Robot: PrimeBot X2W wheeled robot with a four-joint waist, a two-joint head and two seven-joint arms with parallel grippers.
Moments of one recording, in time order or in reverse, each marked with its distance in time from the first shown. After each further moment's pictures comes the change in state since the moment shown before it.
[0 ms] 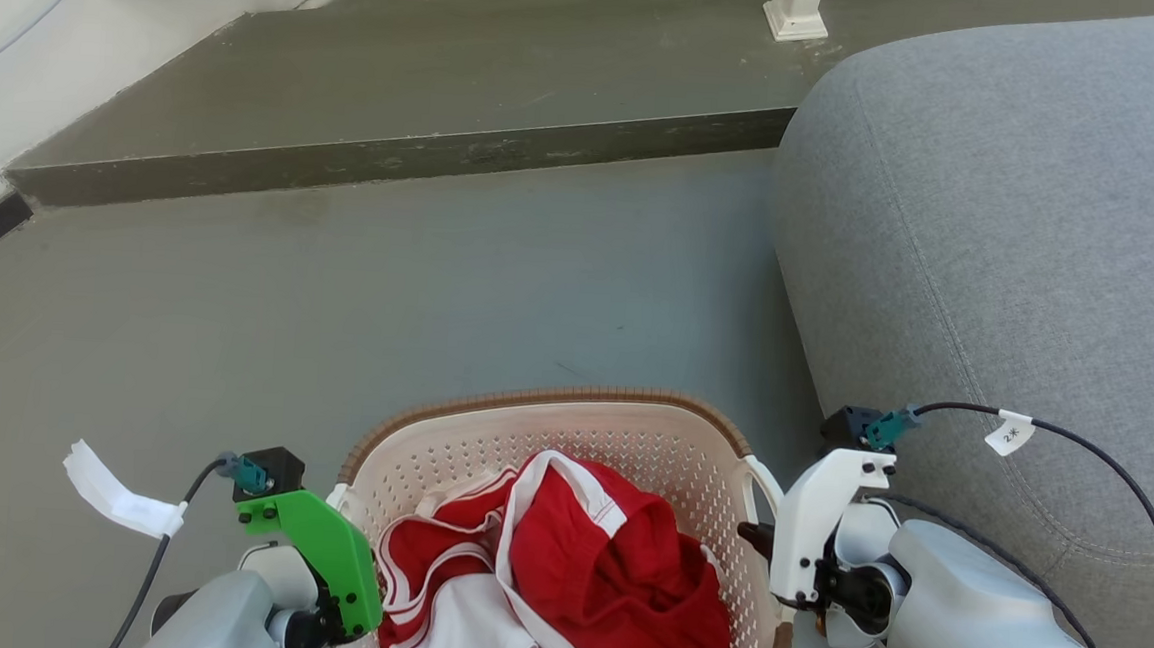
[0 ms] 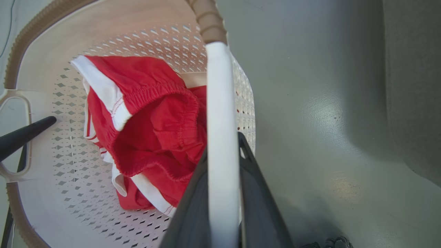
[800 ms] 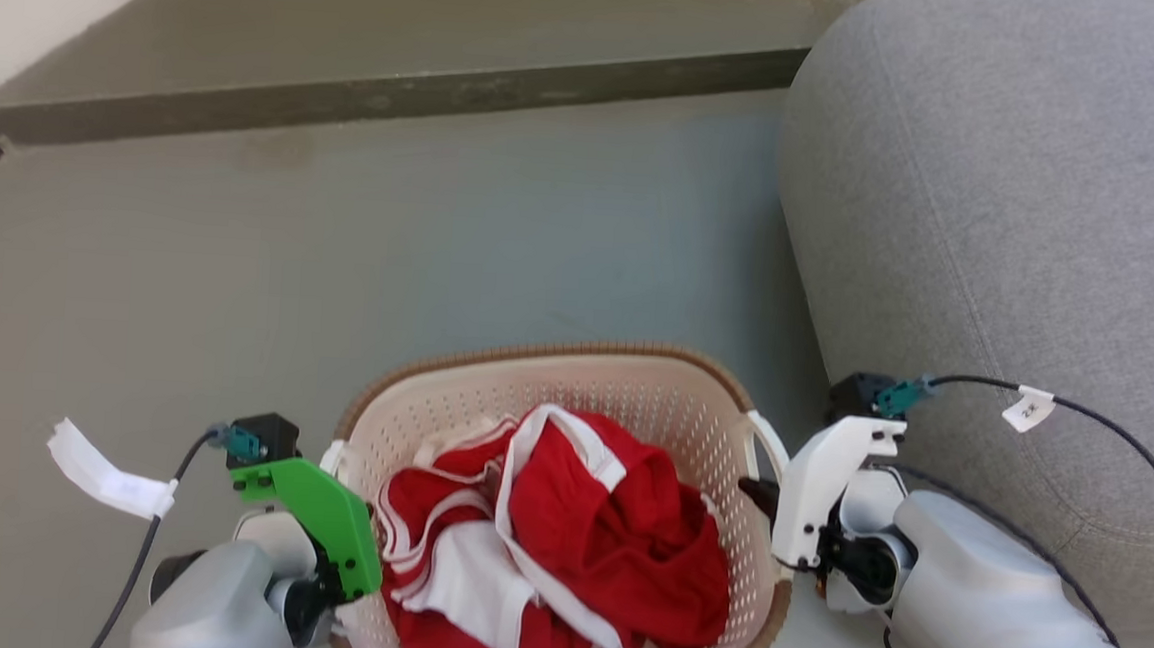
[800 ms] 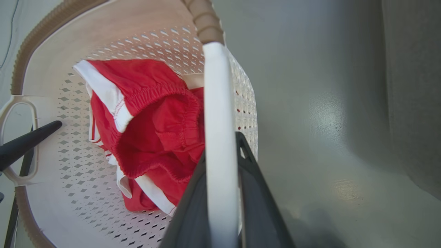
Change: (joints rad) left arm -0.039 0.001 -0.004 0.002 -0.006 0.002 -0.060; right arm -0.029 -0.023 0.010 -0.044 0.024 -0.007 -0.049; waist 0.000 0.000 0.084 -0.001
